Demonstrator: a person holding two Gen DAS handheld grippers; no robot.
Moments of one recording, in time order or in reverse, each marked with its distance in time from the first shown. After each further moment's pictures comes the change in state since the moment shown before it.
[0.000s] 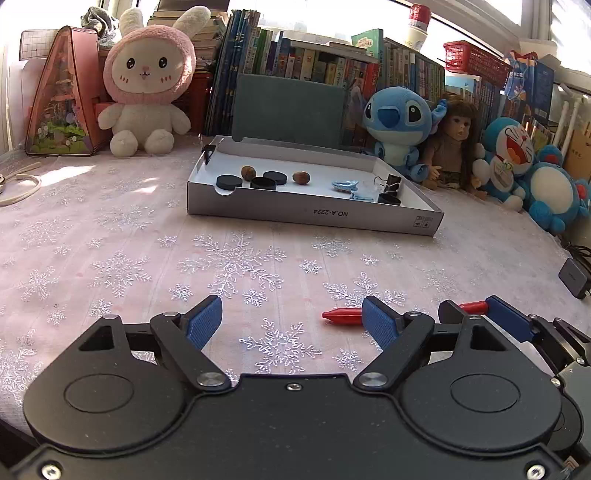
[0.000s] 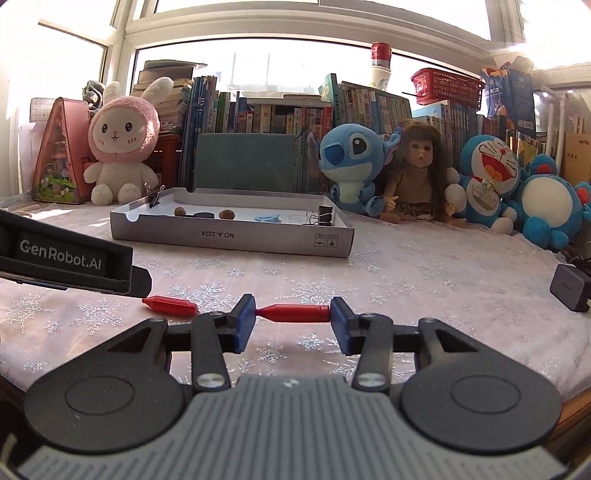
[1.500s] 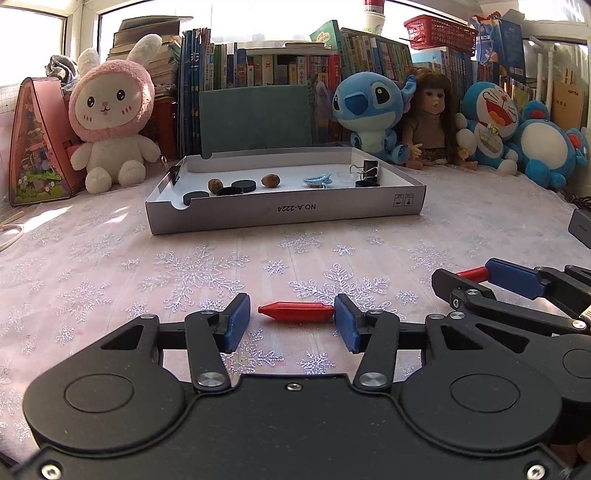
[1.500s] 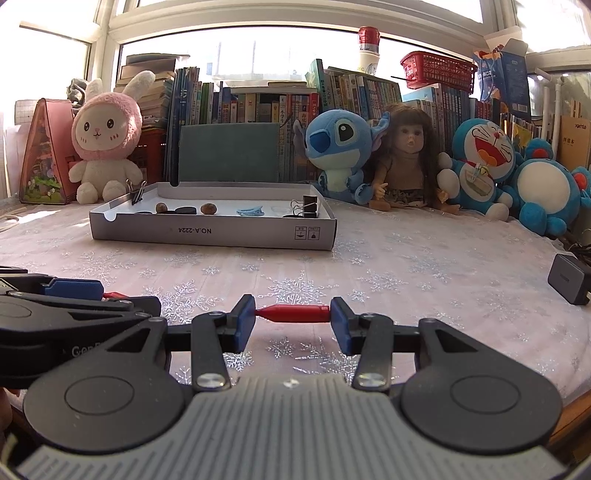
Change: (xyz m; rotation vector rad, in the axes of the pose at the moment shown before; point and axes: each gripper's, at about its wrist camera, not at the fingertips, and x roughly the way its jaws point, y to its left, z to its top) left arm 0.020 -0.036 -0.016 0.167 -0.052 0.039; right arm 0.014 -0.013 0.004 0.024 0.044 0.002
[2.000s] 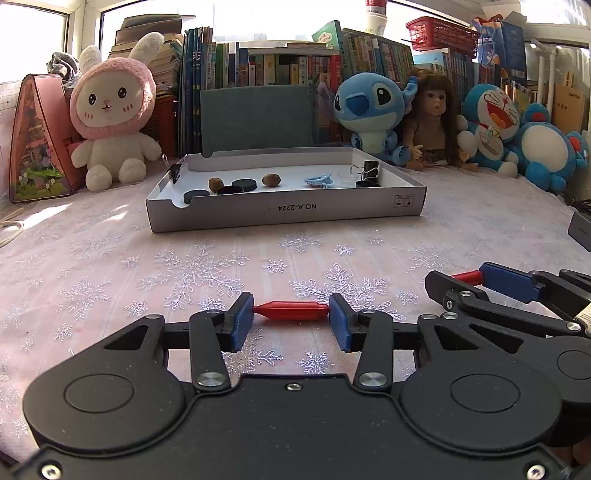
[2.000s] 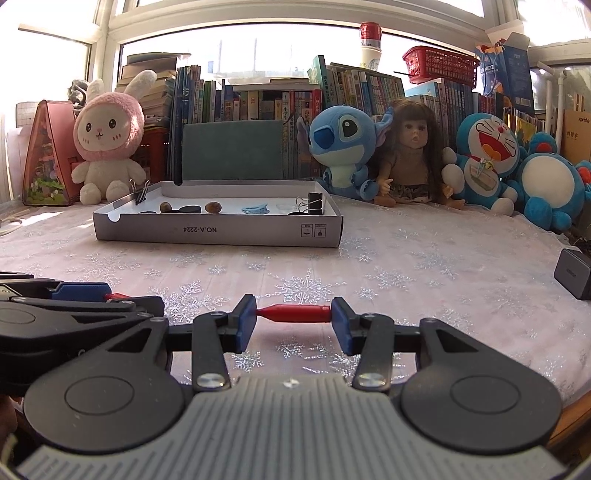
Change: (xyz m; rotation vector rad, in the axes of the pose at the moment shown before) left arm 0.000 0.001 -0.001 -0.008 0.000 -0.003; right arm 0.003 0.003 0.001 0.014 0.011 0.014
